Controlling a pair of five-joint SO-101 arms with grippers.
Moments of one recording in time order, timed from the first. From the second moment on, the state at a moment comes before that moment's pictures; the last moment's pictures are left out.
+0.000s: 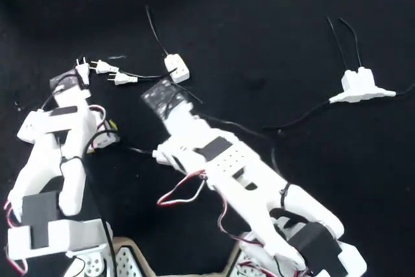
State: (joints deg) left arm -16.6 -8.4 44.6 49.3 13.6; right arm -37.9 -19.2 54.4 30.5 9.7
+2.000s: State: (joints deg) left arm -10.7 -10.6 46.5 50.4 5.3; right arm -23.5 -22.6 54.9 26.9 7.8
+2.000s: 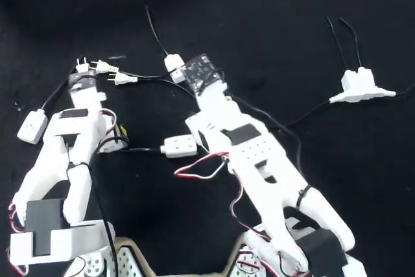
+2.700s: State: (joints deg) left arm -22.9 -5.2 24.5 50.6 -2.1; right arm -21.0 -22.6 56.4 23.3 1.4
